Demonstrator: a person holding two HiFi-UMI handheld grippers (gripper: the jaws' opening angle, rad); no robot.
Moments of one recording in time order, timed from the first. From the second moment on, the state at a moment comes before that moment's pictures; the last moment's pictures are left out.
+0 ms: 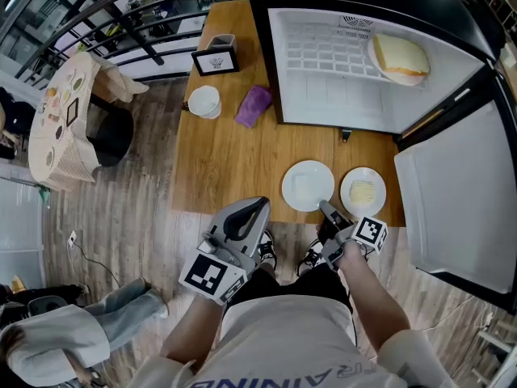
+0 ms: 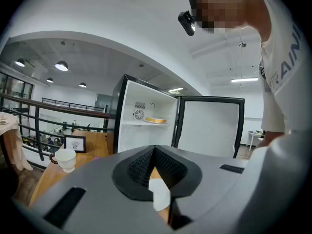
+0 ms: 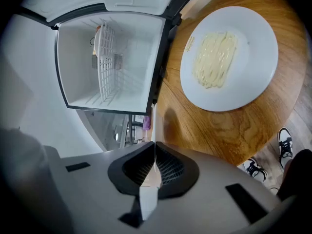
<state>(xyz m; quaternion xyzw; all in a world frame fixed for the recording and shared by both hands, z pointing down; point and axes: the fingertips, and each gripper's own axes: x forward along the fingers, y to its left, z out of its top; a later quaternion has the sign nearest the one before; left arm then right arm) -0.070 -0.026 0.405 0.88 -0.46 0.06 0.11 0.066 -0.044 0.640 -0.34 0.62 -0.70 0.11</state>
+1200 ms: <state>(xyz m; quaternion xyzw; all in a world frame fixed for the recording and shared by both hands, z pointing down) -0.072 -0.019 0.417 0.88 -0.46 0.07 0.13 0.049 -0.023 0.666 -0.35 0.77 -0.51 -0.14</state>
